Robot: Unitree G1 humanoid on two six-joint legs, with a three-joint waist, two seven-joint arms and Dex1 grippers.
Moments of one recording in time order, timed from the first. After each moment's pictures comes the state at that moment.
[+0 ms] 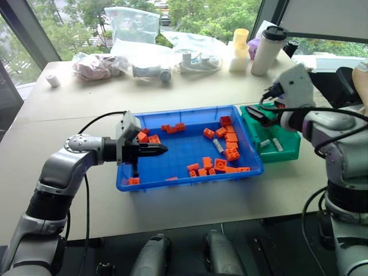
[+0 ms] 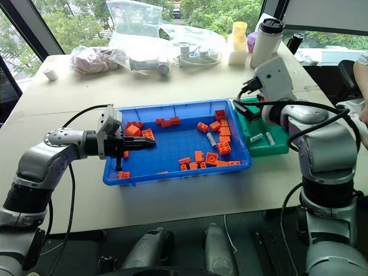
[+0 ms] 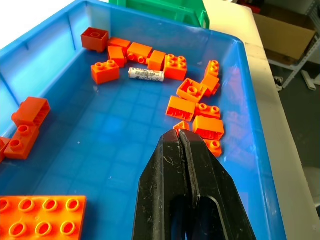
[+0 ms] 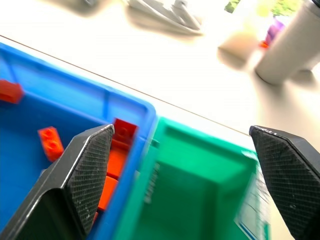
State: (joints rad) left arm -0.48 0.70 -0.06 -0.12 -0.53 0.60 -1.12; right arm -0.72 -0.58 -0.06 -0.48 0.26 1.30 0.42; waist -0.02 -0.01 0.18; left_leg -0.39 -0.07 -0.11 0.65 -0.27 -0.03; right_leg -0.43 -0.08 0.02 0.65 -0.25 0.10
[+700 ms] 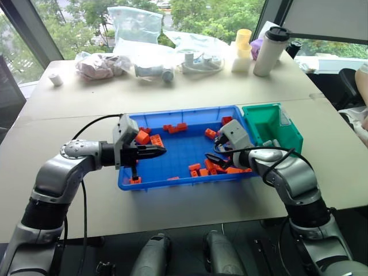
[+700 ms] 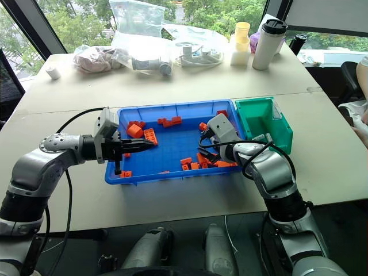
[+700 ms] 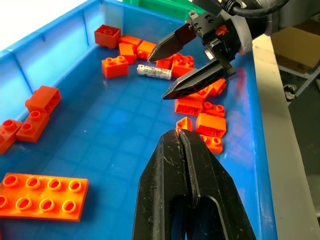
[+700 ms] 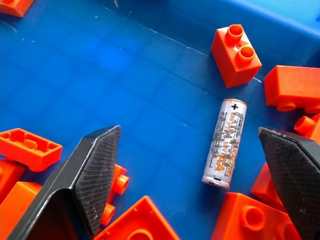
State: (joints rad) left arm -0.41 0.70 -0.02 -0.21 -0.56 0.65 -1.04; right arm -0.50 -0.47 0.17 -0.32 0.25 1.16 0.39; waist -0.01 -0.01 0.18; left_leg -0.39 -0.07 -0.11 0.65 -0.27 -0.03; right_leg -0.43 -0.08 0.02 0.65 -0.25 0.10
